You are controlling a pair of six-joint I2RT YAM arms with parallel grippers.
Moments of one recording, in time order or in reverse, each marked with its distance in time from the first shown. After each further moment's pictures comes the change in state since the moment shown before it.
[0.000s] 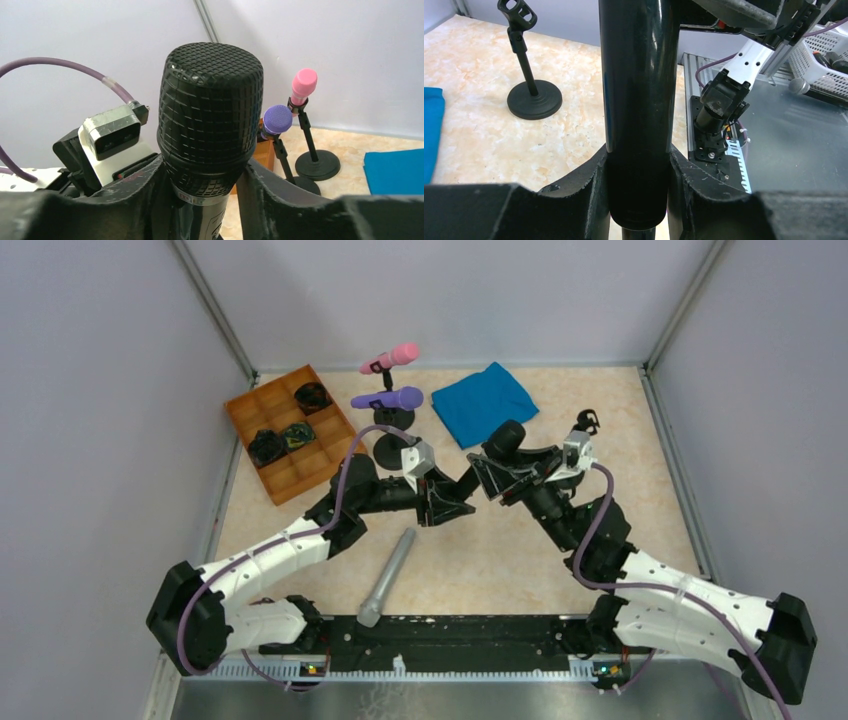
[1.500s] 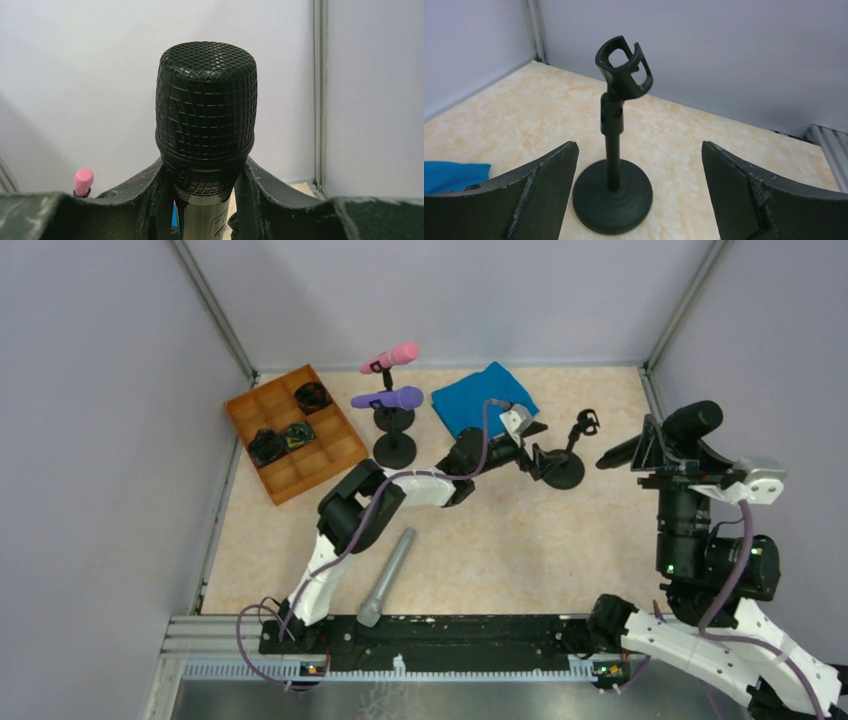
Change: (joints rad) left arm -0.099 1.024 0.668 0.513 -0.328 -0.007; right arm -0.006 -0.425 0.219 -0.282 0.628 -0.808
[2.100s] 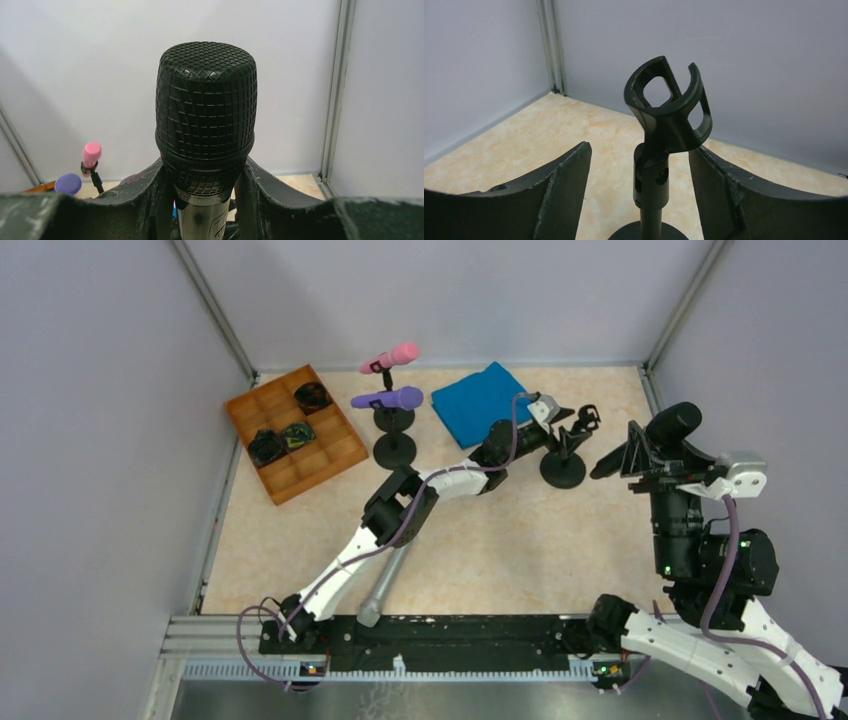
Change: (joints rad) left arm -0.019 0.457 0.634 -0.059 -0.097 0.037; right arm 0.000 -0.012 0.049 -0.186 -0.043 0.069
